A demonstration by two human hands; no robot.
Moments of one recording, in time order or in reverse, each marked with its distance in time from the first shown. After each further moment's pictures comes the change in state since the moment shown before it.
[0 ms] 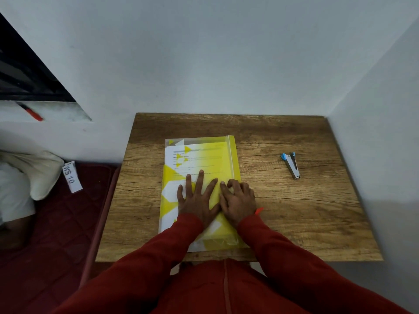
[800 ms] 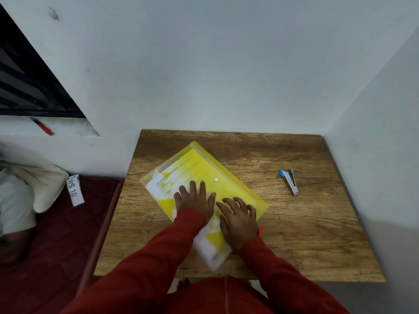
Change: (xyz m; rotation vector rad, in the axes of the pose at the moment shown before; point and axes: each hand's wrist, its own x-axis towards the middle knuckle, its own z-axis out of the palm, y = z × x) left_hand 0.035 0.013 -0.052 0.058 -0.197 -0.214; right_hand -0.015 -0.005 -0.028 0.097 -0.141 -0.052
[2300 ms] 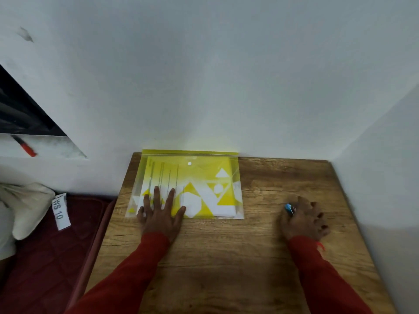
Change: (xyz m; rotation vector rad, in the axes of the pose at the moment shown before) left_hand 0.087 -0.085 0.014 -0.181 0.197 -0.084; right_hand 0.092 0.150 -0.042 -0.017 0.183 0.854
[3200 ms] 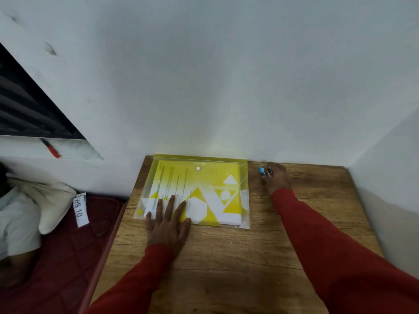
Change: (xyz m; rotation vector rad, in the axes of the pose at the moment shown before) left_hand -0.024 -0.006 0.000 0.016 0.000 0.089; right_hand 0.095 -0.114 0.026 0.494 -0.177 -0.448
